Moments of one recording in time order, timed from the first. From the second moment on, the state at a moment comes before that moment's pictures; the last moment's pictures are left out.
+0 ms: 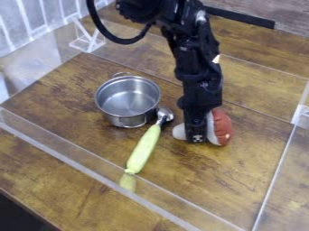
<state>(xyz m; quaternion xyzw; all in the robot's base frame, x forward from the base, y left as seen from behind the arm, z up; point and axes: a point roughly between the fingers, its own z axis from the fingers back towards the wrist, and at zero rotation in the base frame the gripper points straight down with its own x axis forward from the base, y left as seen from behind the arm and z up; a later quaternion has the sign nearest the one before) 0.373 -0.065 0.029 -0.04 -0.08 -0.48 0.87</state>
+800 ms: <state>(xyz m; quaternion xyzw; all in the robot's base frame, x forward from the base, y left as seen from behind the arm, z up) 0.360 -0.062 0.050 -0.05 -0.05 -0.47 0.88</state>
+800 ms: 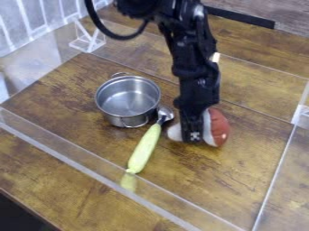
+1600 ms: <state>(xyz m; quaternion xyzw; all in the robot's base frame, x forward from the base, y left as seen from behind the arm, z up) 0.348 0.010 0.121 0.02 -0.08 -0.37 0.93</state>
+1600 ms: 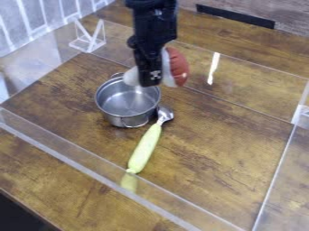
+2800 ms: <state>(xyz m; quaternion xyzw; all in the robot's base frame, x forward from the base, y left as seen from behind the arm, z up) 0.332 0.031 0.086 0.03 -0.13 -0.35 0.93</state>
